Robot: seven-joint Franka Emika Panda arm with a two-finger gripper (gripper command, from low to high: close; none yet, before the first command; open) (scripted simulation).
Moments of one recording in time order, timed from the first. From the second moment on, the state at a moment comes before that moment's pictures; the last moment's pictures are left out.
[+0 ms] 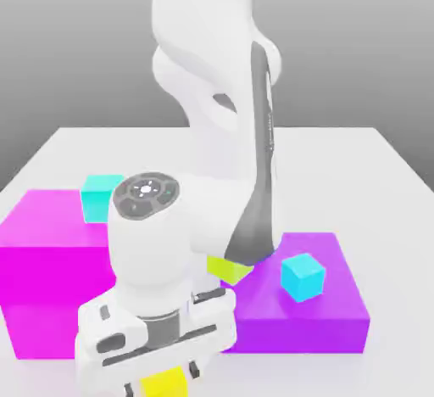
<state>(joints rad) 0.05 0.46 -0.16 -2.36 0.22 2.80 0.08</state>
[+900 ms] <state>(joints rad) -0.05 -0.29 -0.22 -2.46 -0.02 2.17 0.59</state>
